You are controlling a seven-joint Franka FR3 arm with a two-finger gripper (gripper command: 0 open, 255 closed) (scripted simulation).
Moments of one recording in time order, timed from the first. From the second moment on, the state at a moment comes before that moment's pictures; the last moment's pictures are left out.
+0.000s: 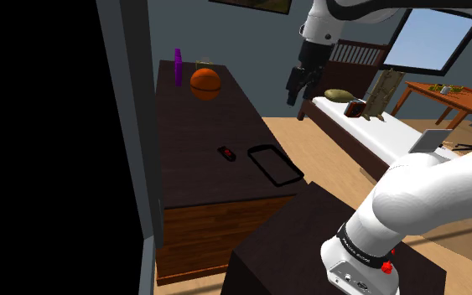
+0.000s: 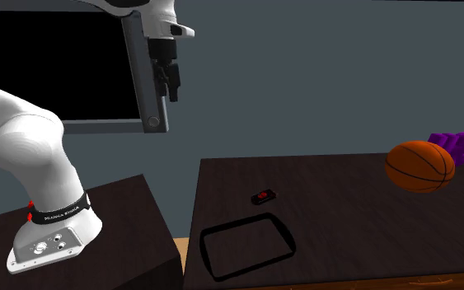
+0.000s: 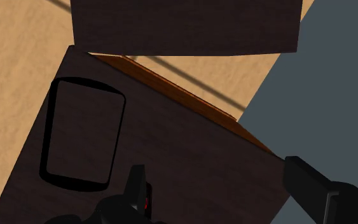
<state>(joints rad) -0.01 -0.69 -0.06 -2.39 -0.03 1.69 -0.08</state>
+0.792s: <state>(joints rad) -0.02 -0.31 -0.09 -2.39 -0.06 2.06 -0.09</state>
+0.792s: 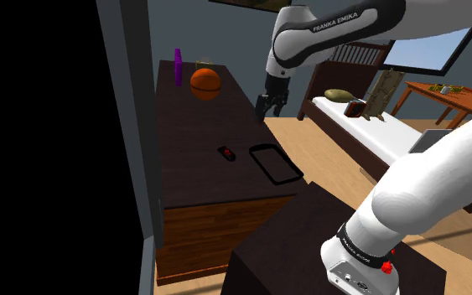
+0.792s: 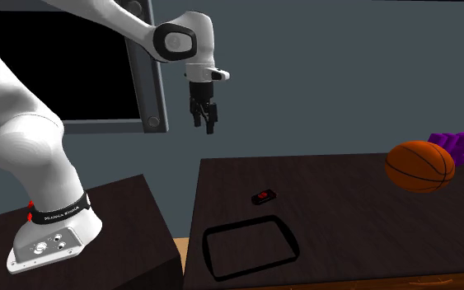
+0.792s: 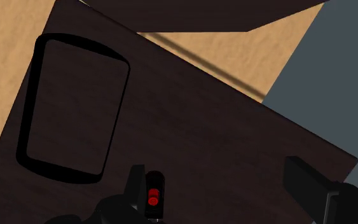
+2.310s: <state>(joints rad) -0.05 0.58 -0.10 -1.87 -0.04 2.42 -0.09</state>
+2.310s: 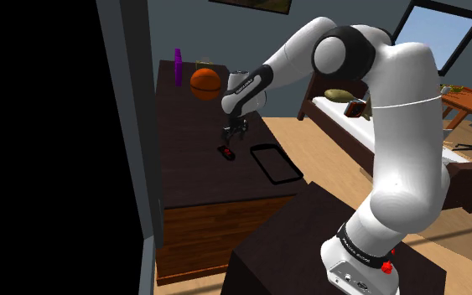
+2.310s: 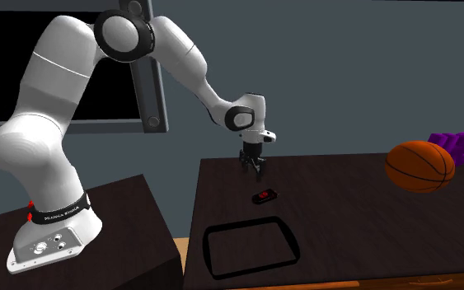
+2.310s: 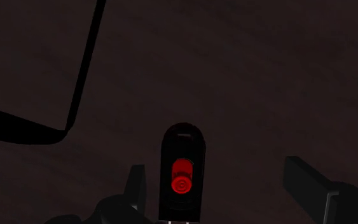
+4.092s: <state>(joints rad) -0.07 0.93 -0.10 -1.55 -0.03 2.44 -0.09</state>
